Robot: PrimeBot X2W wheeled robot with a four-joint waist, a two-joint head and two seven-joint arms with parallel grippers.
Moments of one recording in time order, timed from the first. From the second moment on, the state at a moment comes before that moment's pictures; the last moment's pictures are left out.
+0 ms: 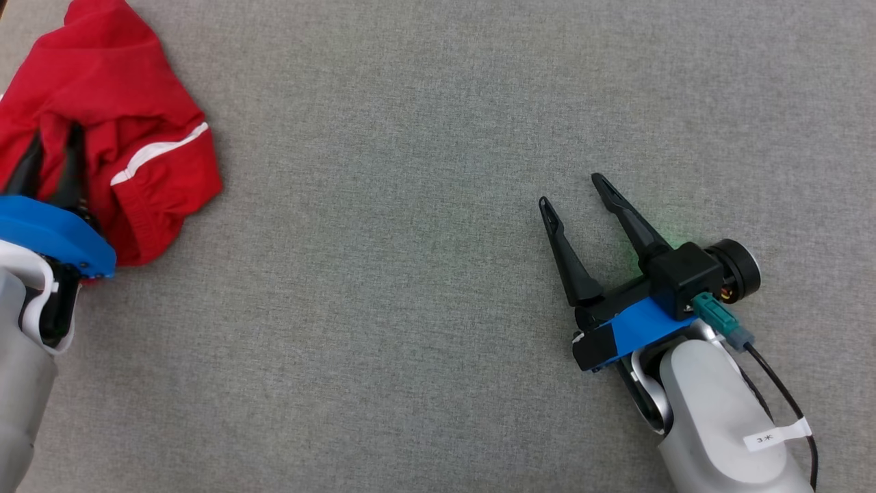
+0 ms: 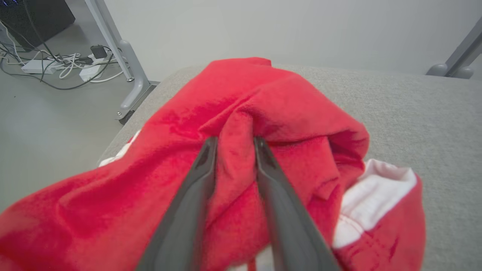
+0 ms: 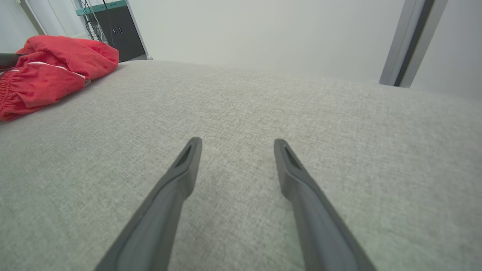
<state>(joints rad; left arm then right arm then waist) -0.83 0.55 -0.62 0.90 -0.89 -0.13 -0.26 -0.46 -0.04 0.22 0.38 0.00 0.13 -0.27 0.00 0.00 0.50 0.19</state>
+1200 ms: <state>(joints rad) -0.63 0.15 -0.60 0.30 -0.81 -0.13 -0.26 -0.21 -0.05 0.18 0.34 0.23 0.13 -0.26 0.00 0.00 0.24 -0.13</state>
